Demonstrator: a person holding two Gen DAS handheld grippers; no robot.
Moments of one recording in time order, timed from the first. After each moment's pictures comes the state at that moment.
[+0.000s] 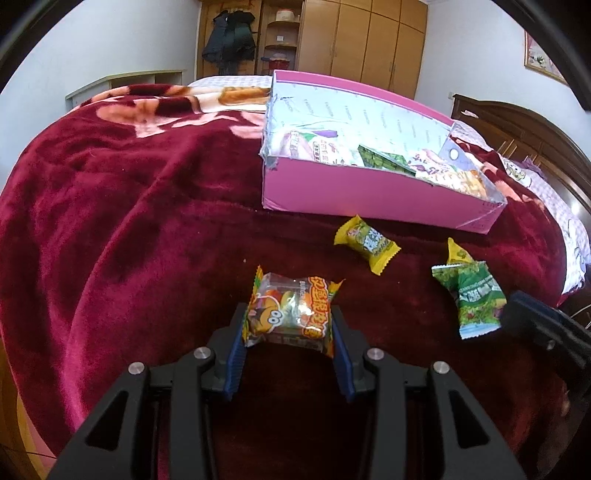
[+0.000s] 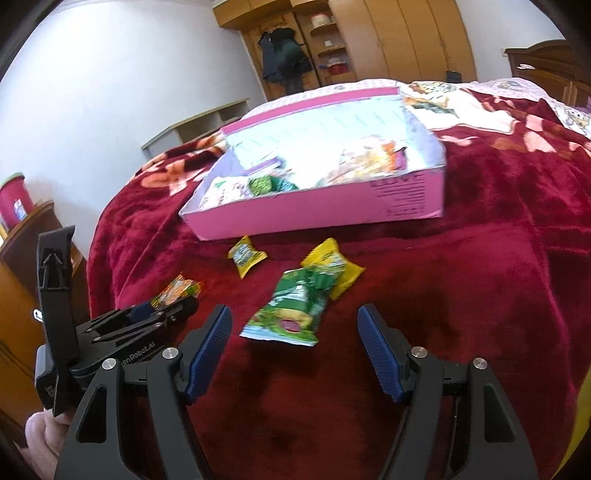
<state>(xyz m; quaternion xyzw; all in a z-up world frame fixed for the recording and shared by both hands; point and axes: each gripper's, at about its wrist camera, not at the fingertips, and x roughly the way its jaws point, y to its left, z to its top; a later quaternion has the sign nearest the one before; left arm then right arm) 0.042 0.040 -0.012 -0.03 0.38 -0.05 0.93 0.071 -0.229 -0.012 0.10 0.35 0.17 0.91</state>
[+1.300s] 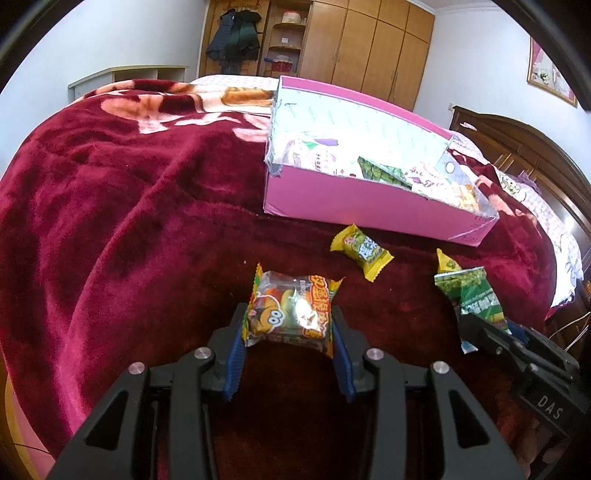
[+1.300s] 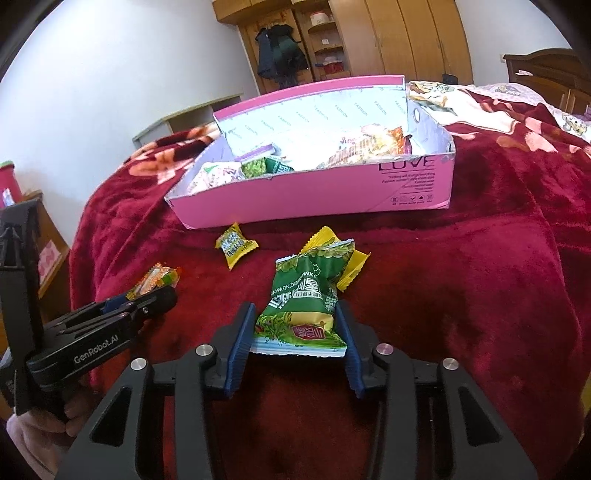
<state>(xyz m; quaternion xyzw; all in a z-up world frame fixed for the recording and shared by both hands) 0.039 0.047 -0.004 -0.06 0.37 -0.06 0.92 0.073 -0.228 -0.023 0.10 0.35 0.16 0.92</state>
